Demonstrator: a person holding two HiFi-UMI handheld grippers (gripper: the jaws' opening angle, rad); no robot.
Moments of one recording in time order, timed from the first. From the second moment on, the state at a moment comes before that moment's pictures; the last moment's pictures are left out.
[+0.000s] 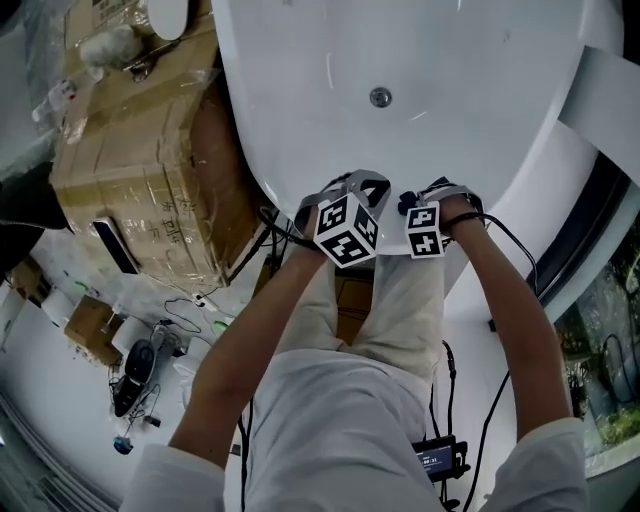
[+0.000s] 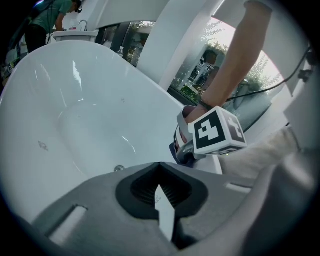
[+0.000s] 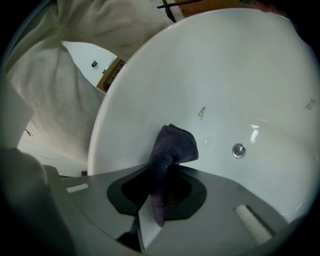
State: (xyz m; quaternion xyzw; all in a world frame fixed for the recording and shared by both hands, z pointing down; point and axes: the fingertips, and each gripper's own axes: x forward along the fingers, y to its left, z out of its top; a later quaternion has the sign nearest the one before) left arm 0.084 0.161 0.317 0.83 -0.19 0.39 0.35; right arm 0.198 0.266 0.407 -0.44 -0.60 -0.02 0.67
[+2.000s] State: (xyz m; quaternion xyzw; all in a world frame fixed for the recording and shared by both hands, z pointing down) left arm 0.073 0.018 -0.082 0.84 -0.38 0.19 0.33; right arm 0.080 -0.011 -0.077 0.18 -0.91 0.17 0.34
